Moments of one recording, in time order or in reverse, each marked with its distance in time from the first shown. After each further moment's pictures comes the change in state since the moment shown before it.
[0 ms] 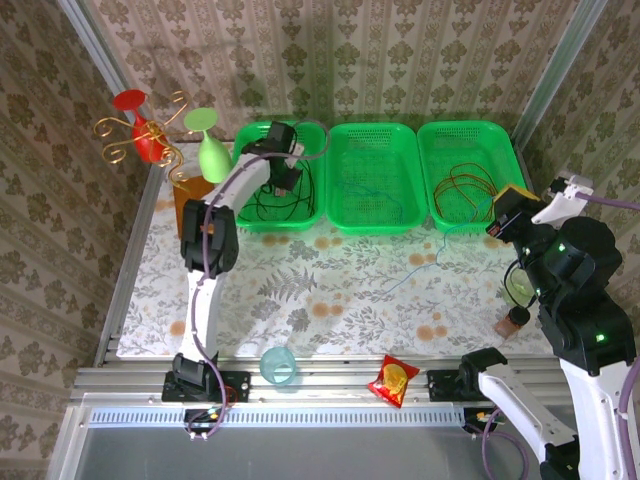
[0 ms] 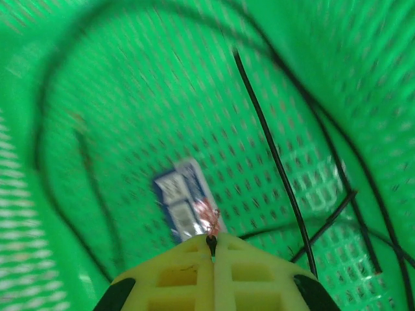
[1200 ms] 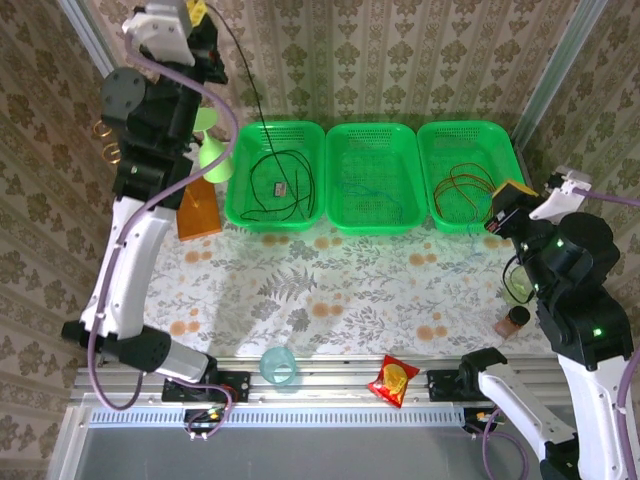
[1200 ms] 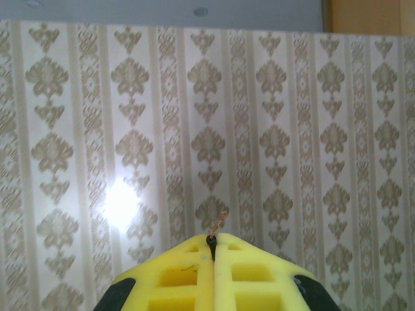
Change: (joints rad) left arm -0.030 -0.860 -0.082 0.816 -0.006 -0.050; right arm 0.000 0.013 0.000 0.031 0.000 -0.026
